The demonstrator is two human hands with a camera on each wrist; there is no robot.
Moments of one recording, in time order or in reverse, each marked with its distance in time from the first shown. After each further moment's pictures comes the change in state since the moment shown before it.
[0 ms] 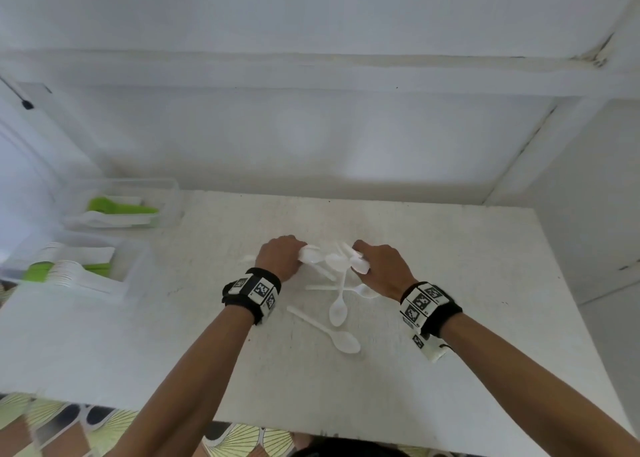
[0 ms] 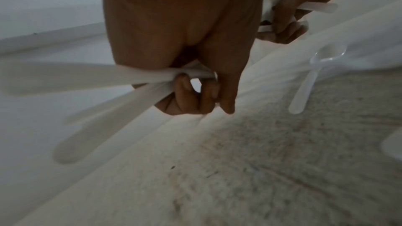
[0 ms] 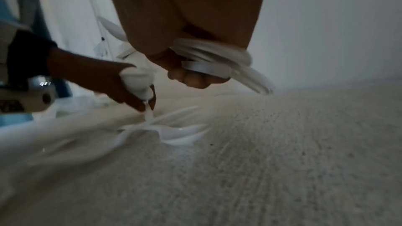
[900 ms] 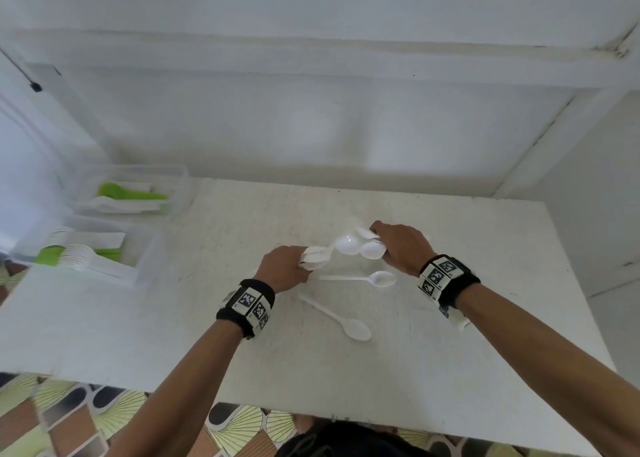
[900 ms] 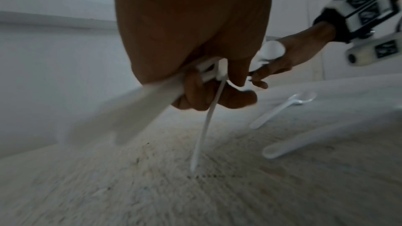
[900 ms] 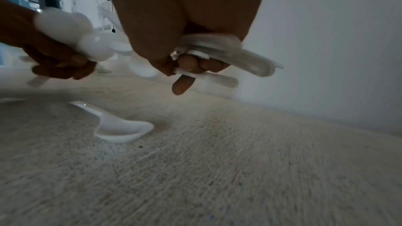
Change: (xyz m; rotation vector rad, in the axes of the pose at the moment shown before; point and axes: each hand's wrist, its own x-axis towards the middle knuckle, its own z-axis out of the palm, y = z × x) left_hand -0.041 -0.018 0.020 -0.413 -0.055 0.021; right_hand 0.014 0.015 -0.018 -0.300 -0.057 -0.054
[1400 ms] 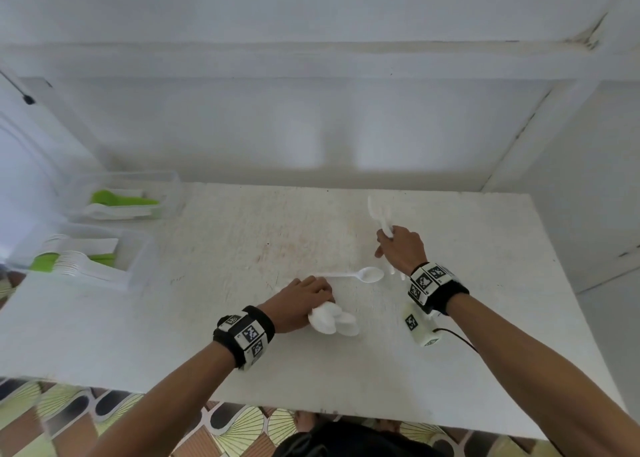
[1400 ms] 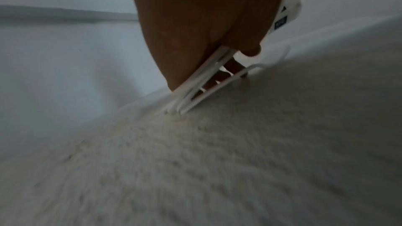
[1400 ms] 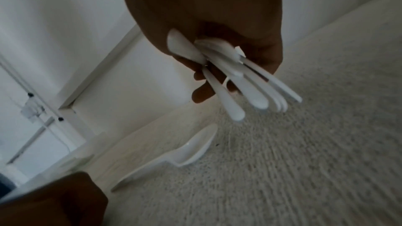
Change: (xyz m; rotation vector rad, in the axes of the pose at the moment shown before) left_hand -0.036 0.017 0.056 0.281 -0.175 0.576; right_hand -0.018 0.008 0.010 0.612 0.087 0.597
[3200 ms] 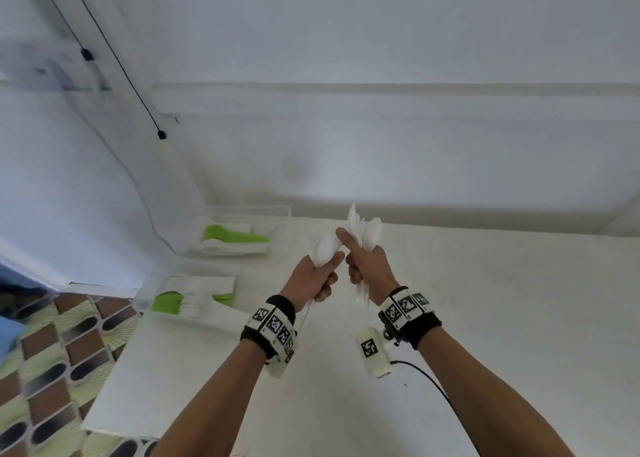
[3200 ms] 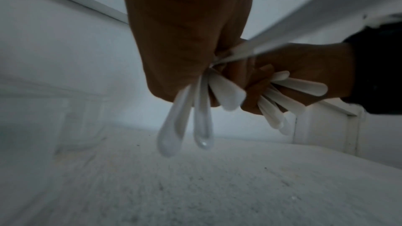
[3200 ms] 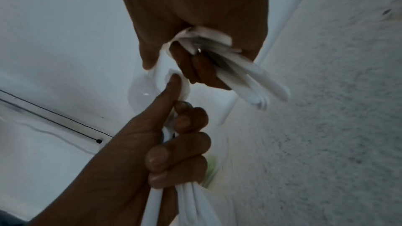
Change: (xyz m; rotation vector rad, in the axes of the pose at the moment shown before) left_hand -0.131 -0.199 -0.123 -1.346 0.476 -0.541; right_hand -0.016 -0.284 0.236 0.850 -0.120 0.083
